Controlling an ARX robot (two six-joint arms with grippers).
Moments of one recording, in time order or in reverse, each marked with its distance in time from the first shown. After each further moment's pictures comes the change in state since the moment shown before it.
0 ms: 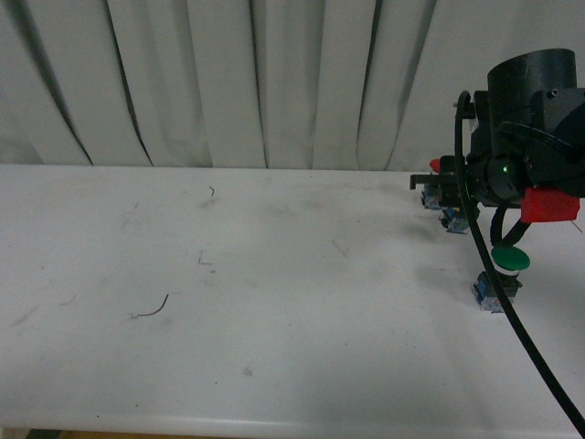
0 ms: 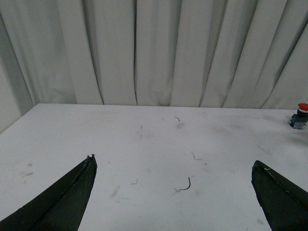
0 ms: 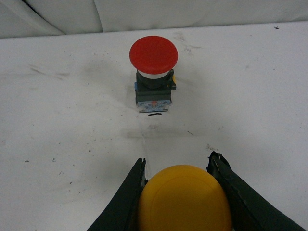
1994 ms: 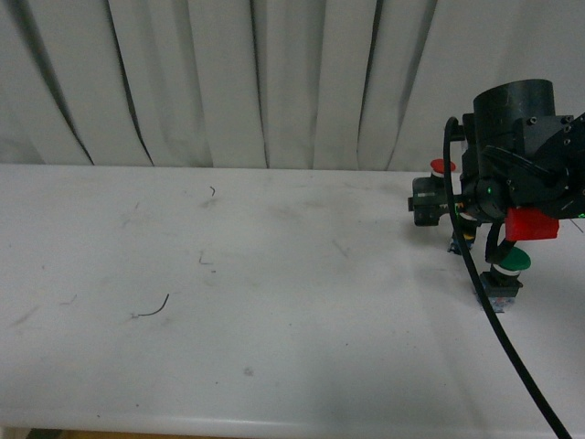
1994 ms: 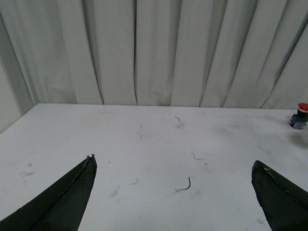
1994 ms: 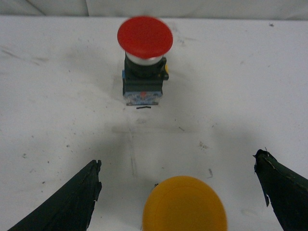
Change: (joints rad) left arm 0.000 0.000 0.000 0.000 0.000 0.000; right arm 0.002 0.060 0.025 0.019 0.050 -0.060
